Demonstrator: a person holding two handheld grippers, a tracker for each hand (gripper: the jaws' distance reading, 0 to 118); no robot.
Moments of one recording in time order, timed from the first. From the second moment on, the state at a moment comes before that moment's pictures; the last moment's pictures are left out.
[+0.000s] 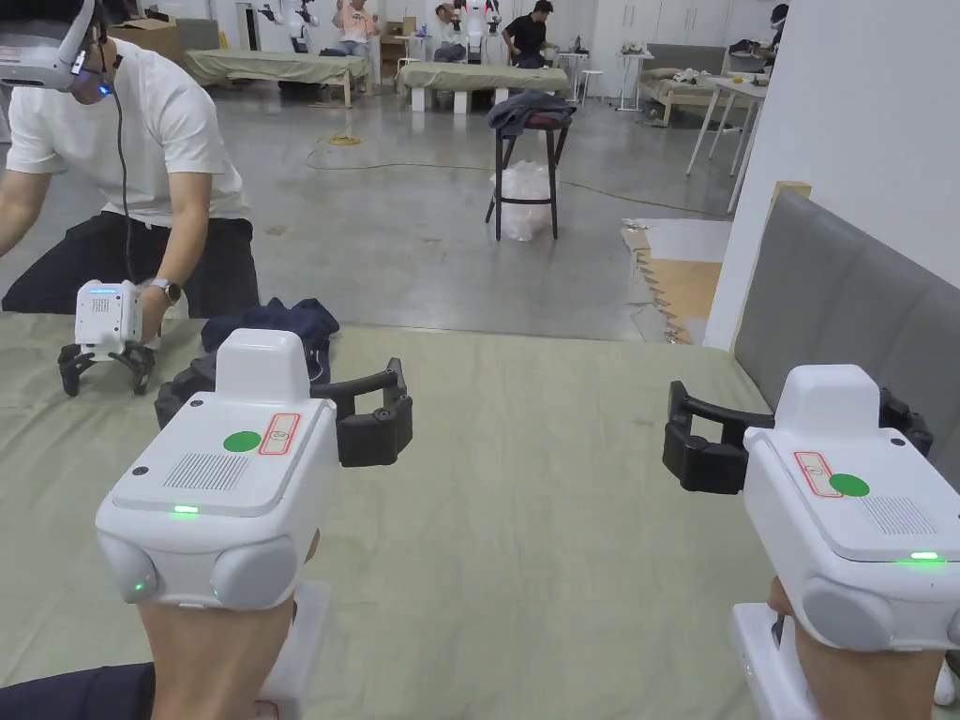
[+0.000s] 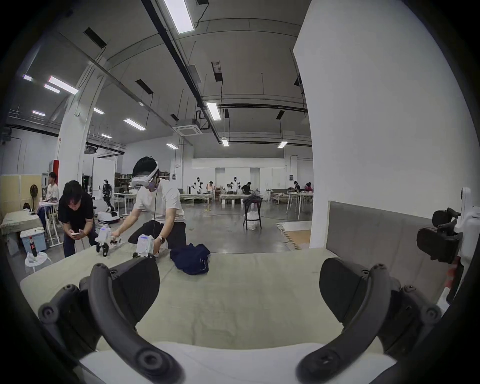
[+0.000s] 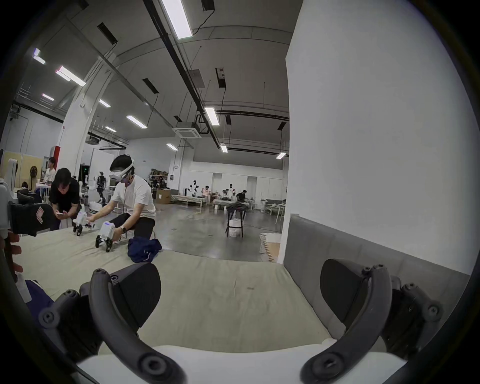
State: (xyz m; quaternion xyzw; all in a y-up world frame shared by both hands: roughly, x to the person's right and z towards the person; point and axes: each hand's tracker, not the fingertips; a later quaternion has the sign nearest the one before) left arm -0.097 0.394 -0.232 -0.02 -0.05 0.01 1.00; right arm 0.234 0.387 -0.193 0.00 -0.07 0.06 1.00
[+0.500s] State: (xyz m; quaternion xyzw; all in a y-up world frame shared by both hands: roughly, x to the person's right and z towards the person) left arm -0.102 0.391 -0.234 -0.02 -0.05 0.02 1.00; right arm 0.234 0.378 -0.192 0.01 -0.09 0.06 0.99
